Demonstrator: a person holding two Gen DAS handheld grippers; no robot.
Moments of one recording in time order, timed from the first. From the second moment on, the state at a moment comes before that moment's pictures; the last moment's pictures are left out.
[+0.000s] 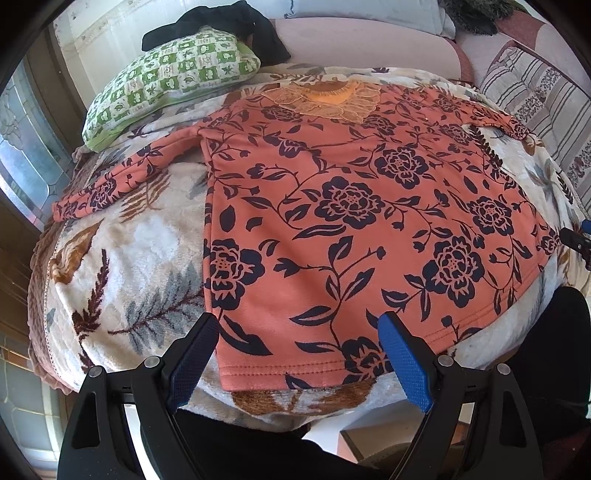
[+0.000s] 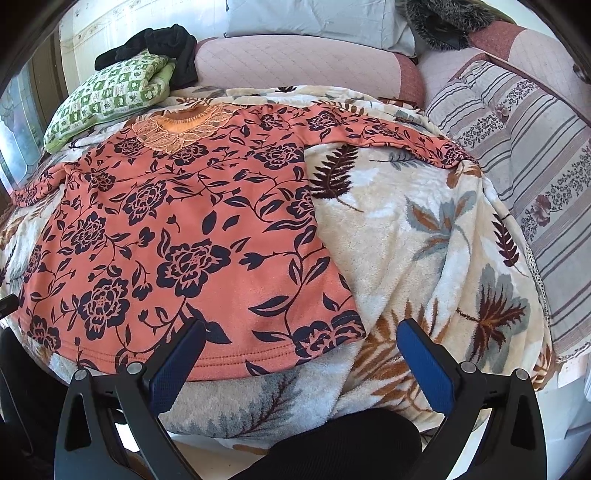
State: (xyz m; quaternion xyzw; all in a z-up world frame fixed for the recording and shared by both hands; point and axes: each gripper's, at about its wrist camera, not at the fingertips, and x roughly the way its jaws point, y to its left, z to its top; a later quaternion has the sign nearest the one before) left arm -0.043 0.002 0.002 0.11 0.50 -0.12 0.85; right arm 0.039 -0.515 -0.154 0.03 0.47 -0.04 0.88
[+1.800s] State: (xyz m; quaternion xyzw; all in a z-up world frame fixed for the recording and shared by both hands) left arm -0.016 -0.001 -0.013 0.08 0.53 -0.12 0.84; right arm 0.051 -0.516 -0.177 0.05 0.49 -0.03 0.87
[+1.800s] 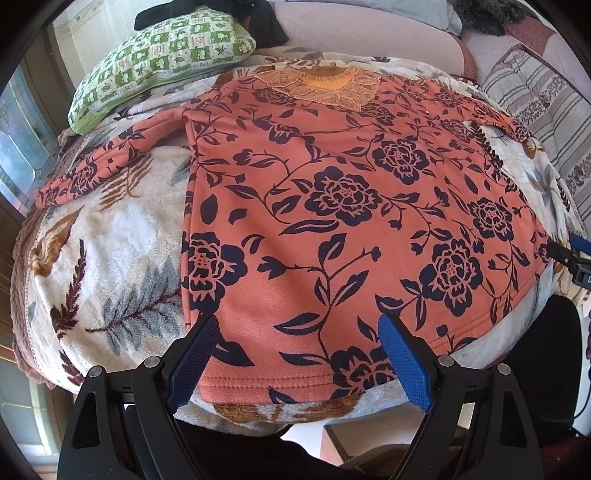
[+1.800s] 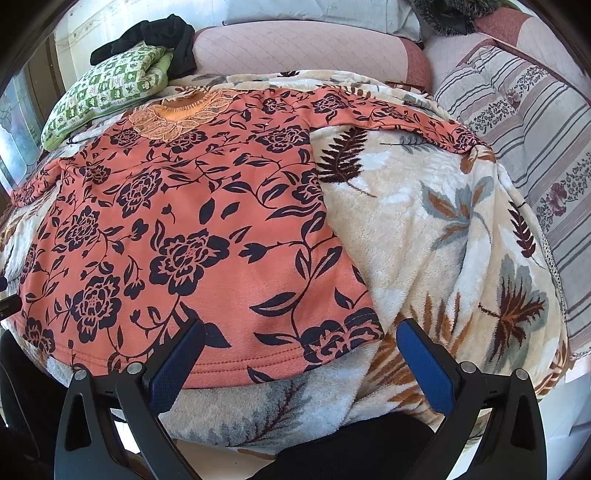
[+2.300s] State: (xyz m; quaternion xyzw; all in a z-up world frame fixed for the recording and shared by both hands) left arm 0.020 0.078 -0.057 -0.13 0.64 -0.08 0.75; right arm 0.057 -0.567 -0.223 0.16 0.53 -0.04 0.84
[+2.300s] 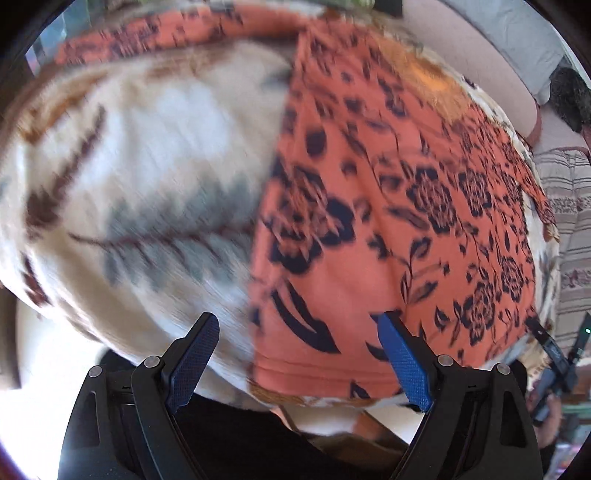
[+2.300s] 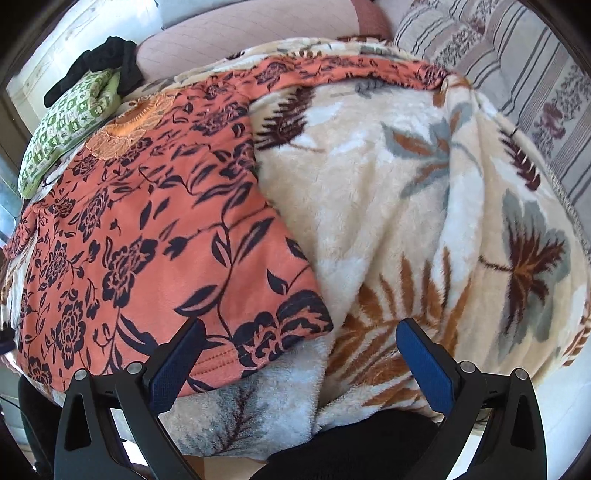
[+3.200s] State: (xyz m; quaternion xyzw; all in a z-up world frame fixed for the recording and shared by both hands) left arm 0.001 0.073 -0.043 -0.21 0.63 -0.11 0.74; right arm 0.041 -0.589 -0.188 0.19 0.47 0.02 0.86
